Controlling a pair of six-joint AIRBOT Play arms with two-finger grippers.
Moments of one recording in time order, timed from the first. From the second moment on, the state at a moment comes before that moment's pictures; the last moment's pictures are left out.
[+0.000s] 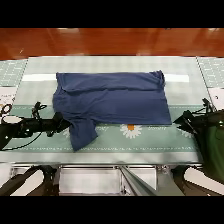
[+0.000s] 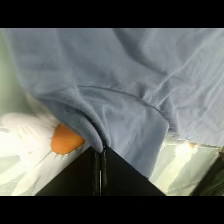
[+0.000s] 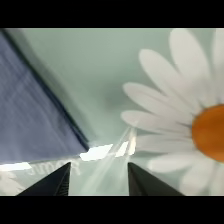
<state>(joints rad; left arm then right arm) 0.27 -1.07 0.38 0.64 -1.00 -1.32 -0.56 -1.28 0.66 -0.99 1.20 1.32</state>
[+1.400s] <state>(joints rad) 0.25 -1.72 1.49 0.64 -1.21 -1.41 -0.33 -1.76 1.49 -0.64 1.21 1.27</state>
